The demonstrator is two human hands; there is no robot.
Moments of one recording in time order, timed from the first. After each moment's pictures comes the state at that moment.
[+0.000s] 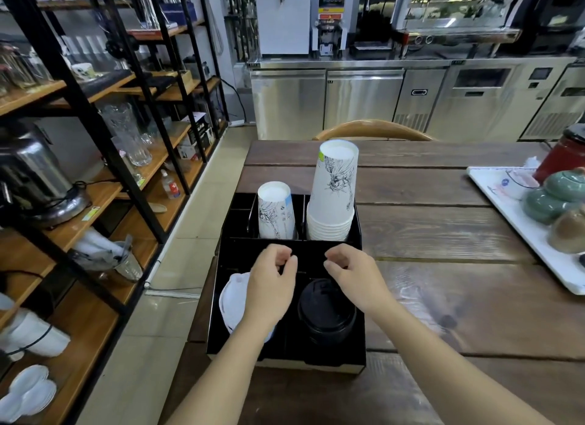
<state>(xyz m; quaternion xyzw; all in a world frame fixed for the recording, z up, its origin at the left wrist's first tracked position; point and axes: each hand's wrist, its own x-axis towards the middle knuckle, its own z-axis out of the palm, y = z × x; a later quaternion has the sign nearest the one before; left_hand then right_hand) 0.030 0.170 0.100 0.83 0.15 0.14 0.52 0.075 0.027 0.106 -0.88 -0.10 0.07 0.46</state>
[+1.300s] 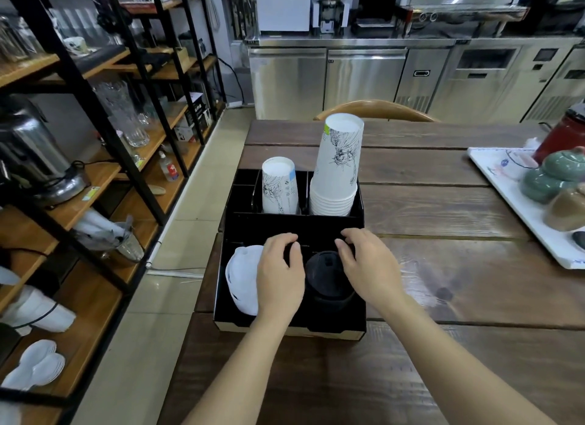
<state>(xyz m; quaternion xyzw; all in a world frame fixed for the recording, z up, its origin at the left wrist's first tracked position) -0.001 0.152 0.095 0.83 0.17 0.19 0.51 0.046 0.019 0.098 -0.95 -0.12 -0.07 0.28</state>
